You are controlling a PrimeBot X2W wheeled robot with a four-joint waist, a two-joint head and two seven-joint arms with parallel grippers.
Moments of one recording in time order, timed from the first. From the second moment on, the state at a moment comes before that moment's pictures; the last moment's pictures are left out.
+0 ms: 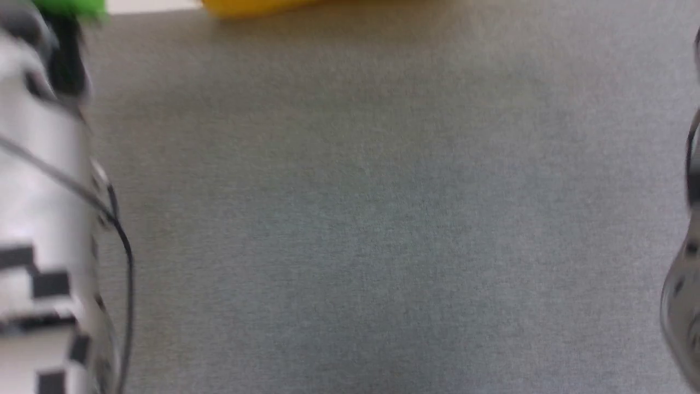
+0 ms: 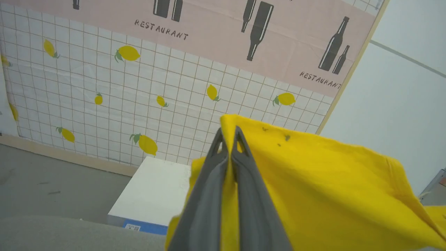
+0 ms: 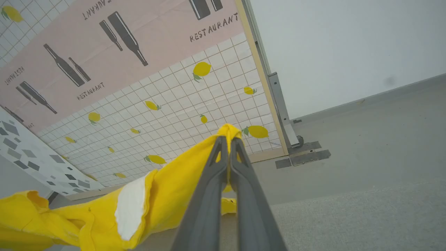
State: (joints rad) left arm -1.10 0.27 0.03 0.66 -0.47 -0.11 -0.12; right arm -1.22 -0.12 -0.26 0.62 0.39 0.13 0.37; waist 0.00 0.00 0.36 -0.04
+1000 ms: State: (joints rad) left arm 0.16 0.20 -0.09 0.25 -0.46 0.06 0.13; right arm 0.03 -0.10 -0.25 0.08 0.21 0.13 0.77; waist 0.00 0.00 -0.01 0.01
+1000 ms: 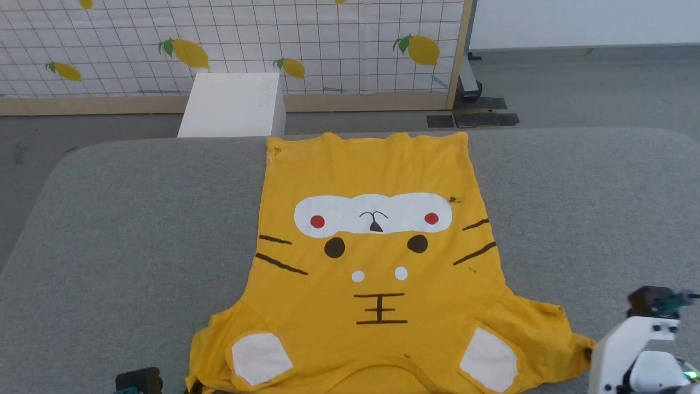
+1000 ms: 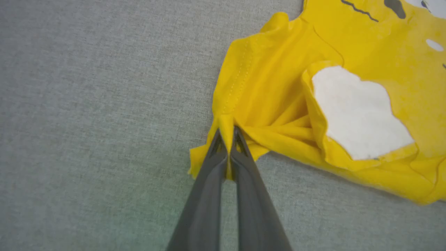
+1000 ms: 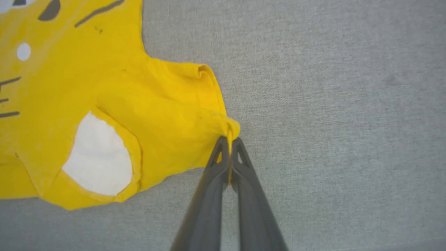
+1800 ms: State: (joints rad) left arm 0.12 0.18 -0.07 0.22 -0.49 0.09 0.04; right arm -0.05 -0.09 -0.29 -0.08 0.27 0.13 0.64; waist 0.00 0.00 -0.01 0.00
